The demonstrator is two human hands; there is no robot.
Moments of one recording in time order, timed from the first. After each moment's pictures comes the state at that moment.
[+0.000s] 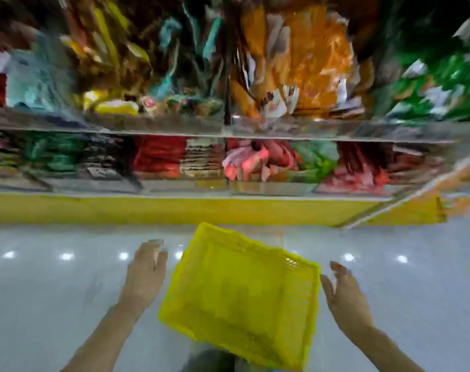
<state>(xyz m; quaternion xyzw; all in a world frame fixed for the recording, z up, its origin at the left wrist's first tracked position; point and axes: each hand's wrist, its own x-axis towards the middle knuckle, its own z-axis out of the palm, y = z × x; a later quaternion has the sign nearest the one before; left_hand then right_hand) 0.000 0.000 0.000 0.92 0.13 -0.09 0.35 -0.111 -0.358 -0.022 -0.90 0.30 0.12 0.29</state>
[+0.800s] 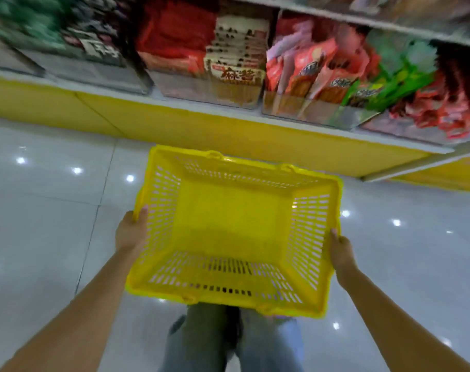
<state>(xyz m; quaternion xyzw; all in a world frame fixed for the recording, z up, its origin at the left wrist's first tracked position) -0.066 0.064 -0.096 0.85 0.37 -0.17 0.32 -0.117 -0.337 -0.111 -0.74 0.49 0.19 0.43</state>
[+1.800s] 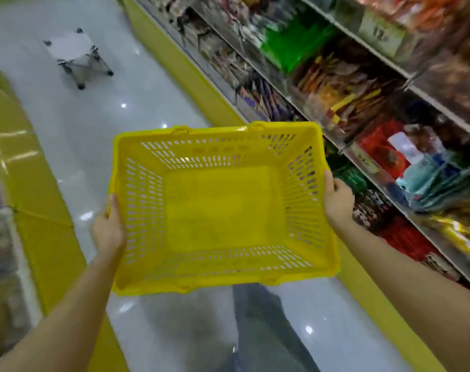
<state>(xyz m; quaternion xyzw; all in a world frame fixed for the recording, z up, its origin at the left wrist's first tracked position) -0.251 0.471 0.240 0.61 0.66 0.26 0.34 0.067 0.208 0.260 -0.90 -0.09 0.11 0.41</state>
